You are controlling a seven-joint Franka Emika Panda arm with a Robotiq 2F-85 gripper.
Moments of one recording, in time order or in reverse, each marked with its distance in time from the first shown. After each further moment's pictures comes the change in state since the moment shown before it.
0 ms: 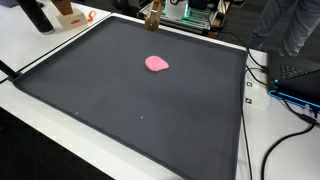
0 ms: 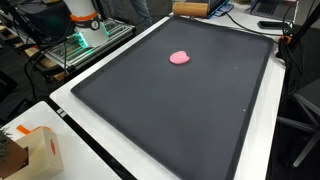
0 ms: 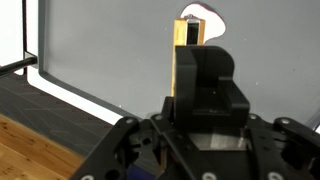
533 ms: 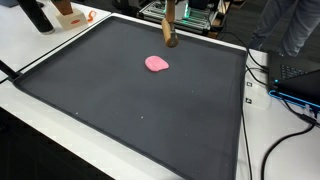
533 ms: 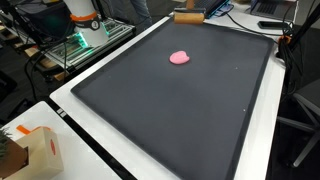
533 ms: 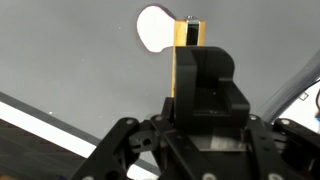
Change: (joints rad) arm -0.008 0.061 -0.053 -0.040 0.283 0.059 -0.379
